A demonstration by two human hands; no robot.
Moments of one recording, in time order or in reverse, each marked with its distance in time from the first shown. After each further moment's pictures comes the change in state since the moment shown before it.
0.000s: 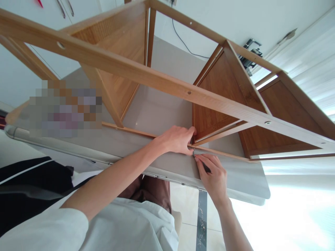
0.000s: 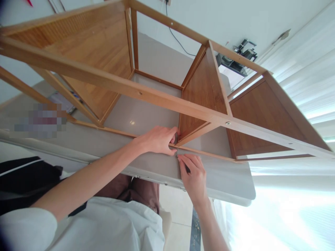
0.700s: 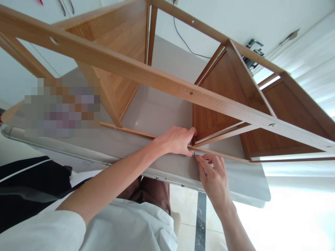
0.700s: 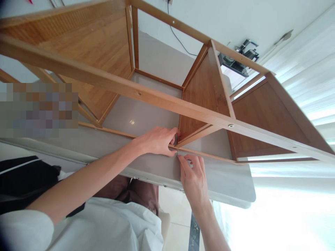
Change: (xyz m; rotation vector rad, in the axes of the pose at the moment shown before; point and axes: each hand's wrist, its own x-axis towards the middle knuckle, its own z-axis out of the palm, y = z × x) left_hand 0.000 0.001 -0.003 0.027 -0.032 -0.018; right_hand 0.007 -0.011 -0.010 -0.270 -0.086 -0.137
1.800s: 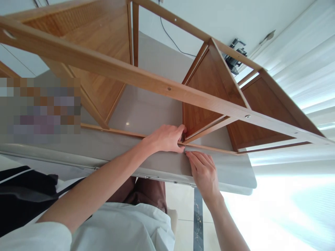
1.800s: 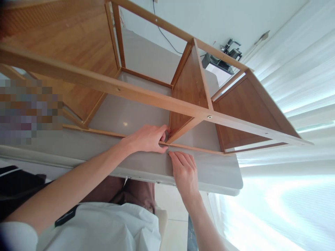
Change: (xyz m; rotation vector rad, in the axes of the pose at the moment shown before) left_hand -0.001 0.002 -0.002 -0.019 0.005 -0.002; right_hand -0.007 0.005 0.006 0.016 0.024 -0.024
